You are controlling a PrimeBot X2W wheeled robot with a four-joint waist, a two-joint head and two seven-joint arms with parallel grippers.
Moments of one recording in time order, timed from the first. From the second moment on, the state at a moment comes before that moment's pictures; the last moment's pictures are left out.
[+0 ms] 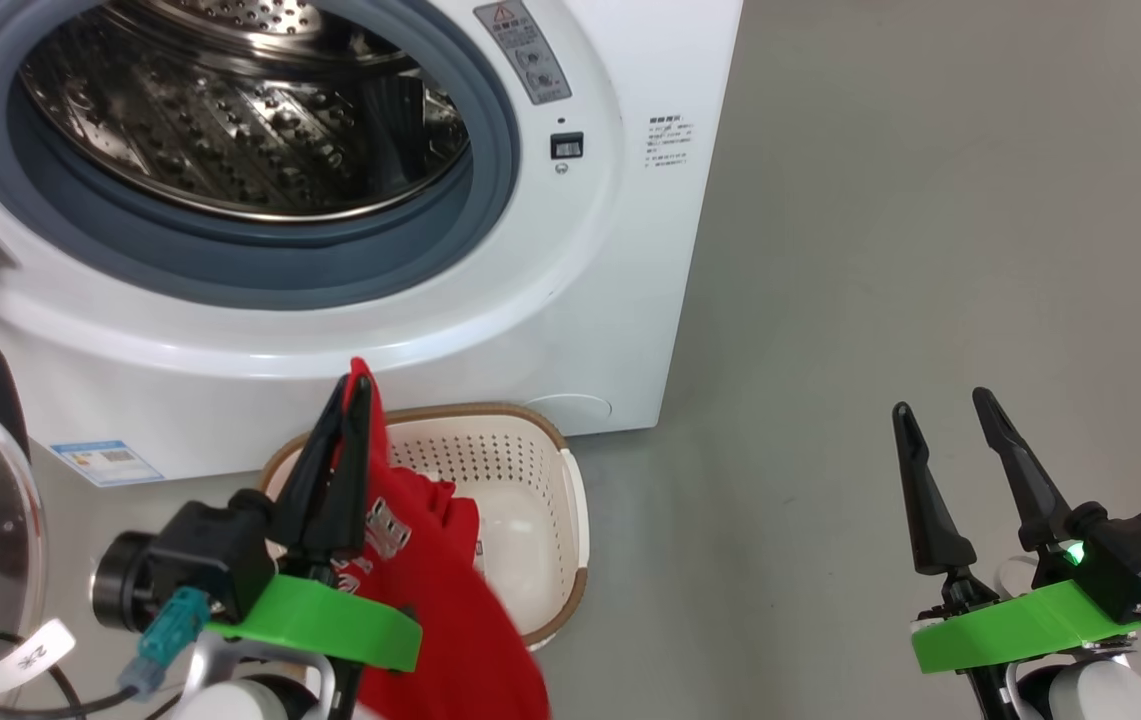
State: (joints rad) left arm -0.26 0.21 -0.33 -0.05 -0.34 0.20 -0.11; right arm -0.05 -0.04 0.00 0.08 0.27 0.13 -0.26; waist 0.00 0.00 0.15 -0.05
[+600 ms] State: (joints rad) left arm -0.36 0.16 -0.32 0.28 -0.40 0.16 -0.20; right arm -0.07 -0.04 0.01 0.07 0.27 0.13 -0.26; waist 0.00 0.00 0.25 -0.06
